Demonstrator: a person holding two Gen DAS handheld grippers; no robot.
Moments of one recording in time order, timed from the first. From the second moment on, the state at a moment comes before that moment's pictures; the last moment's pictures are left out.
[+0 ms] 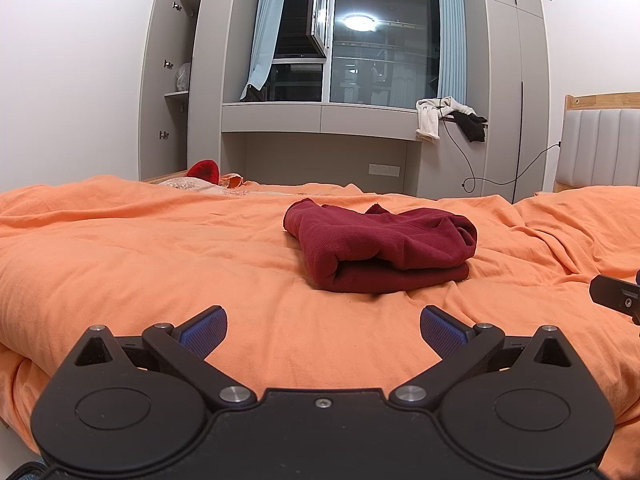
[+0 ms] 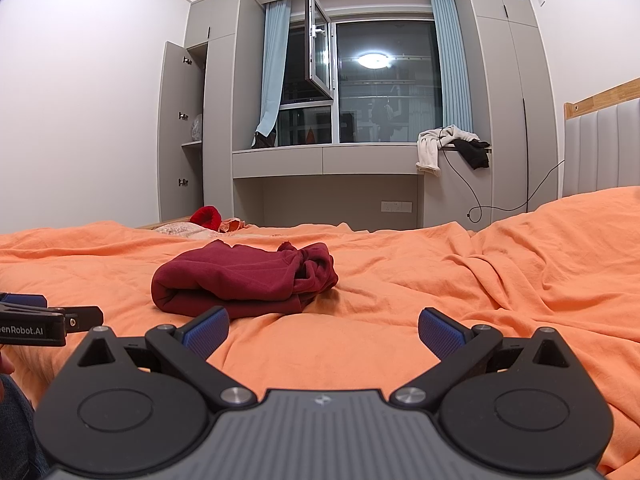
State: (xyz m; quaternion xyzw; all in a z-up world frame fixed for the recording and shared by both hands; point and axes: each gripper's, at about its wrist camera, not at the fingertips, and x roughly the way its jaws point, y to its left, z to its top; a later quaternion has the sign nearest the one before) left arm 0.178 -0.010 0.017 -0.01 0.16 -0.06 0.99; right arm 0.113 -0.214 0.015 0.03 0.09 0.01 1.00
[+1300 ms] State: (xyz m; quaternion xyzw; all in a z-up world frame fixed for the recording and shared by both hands) left arm 0.179 -0.010 0.011 -0.01 0.17 -0.04 0.98; right arm 0.113 -0.212 0.014 0.03 0.09 0.01 1.00
